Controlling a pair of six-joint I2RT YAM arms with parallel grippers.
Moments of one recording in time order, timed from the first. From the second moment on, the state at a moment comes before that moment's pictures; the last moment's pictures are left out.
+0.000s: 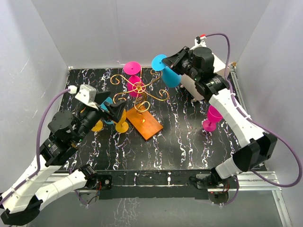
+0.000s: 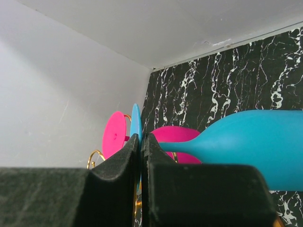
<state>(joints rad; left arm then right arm) -0.79 0.71 1.08 -0.25 -0.17 -0.10 0.44 1.47 1.59 -0.24 -0.08 0.88</state>
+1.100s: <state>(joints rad) -0.79 0.67 1.08 -0.31 -0.22 -0.10 0.44 1.64 1.67 -0.19 -0.44 0.90</state>
